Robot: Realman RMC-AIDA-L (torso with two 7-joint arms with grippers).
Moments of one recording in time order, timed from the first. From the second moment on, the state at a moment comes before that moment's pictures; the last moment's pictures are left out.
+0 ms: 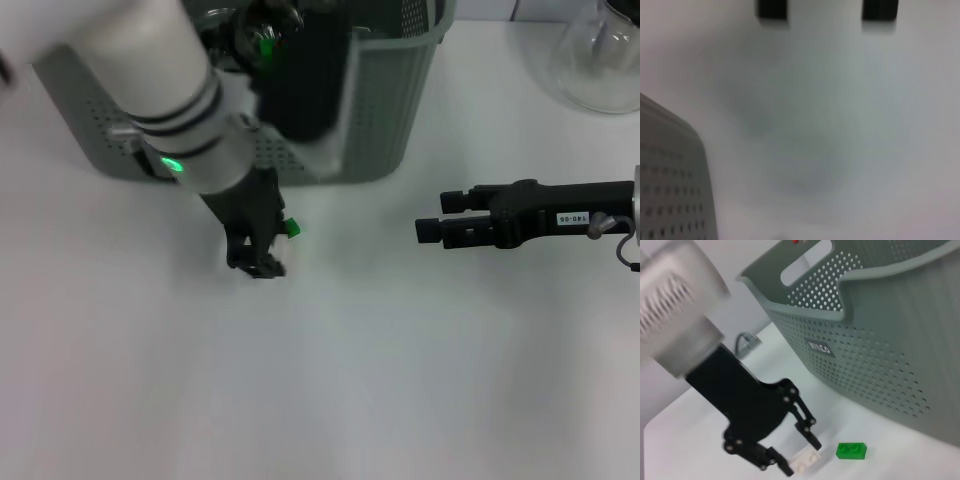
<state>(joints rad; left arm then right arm) -0.82 -2.17 1.47 1.13 2.70 1.56 -1.87 0.57 2.08 -0.83 -0.67 -2.08 -1.49 1.78</state>
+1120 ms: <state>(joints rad) -1.02 -2.06 0.97 0.97 2.56 1.08 -2.30 0.58 2.07 -0.83 -0.67 -2.08 -1.49 1.77</state>
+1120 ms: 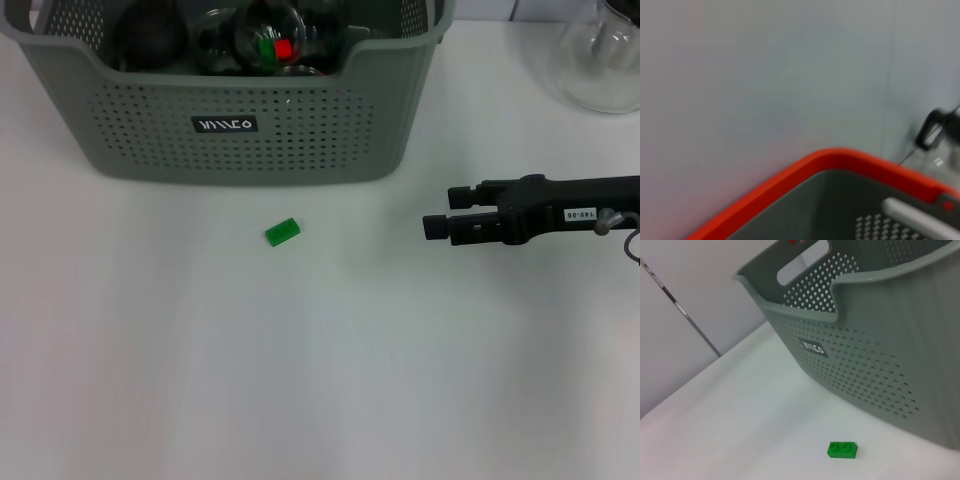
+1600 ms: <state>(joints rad) -1.08 -2.09 0.99 0.82 2.85 0.92 -2.39 0.58 2.07 -0.82 -0.68 -2.09 -1.49 1.77</state>
